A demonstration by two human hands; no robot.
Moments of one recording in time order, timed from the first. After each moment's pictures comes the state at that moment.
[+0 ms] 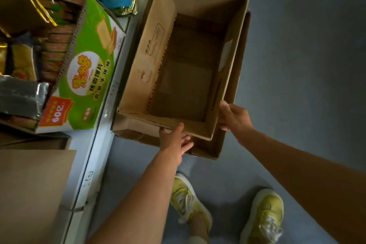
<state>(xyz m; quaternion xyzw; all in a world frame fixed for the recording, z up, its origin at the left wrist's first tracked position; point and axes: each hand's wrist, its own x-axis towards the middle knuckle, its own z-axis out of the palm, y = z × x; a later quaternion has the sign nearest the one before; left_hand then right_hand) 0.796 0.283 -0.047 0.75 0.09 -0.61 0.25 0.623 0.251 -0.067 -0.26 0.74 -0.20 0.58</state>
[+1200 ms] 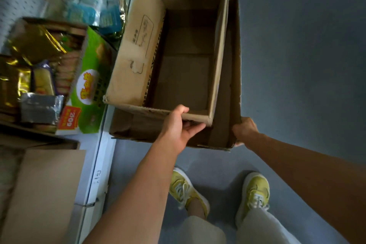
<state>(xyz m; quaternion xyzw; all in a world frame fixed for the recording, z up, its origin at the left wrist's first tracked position) 0.740 0.284 0.091 0.63 0.06 -0.72 0.30 0.554 0.315 -0.008 -0.23 0.82 -0.03 0.52</state>
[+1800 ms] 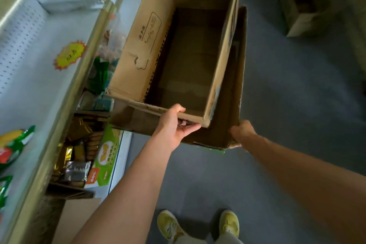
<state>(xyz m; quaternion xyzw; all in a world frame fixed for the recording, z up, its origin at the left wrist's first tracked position) 0.589 0.192 0.423 0.61 -0.06 -0.72 0.33 0.403 0.229 0.317 -0.21 0.80 -0.19 0.53</state>
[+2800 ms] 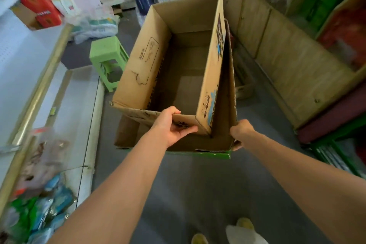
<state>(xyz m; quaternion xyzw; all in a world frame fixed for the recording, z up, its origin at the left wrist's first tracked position) 0.188 -0.155 0.574 0.54 -0.15 -0.79 0.24 0.005 -0.067 0.504 -0.14 0.83 -0.25 0.48</state>
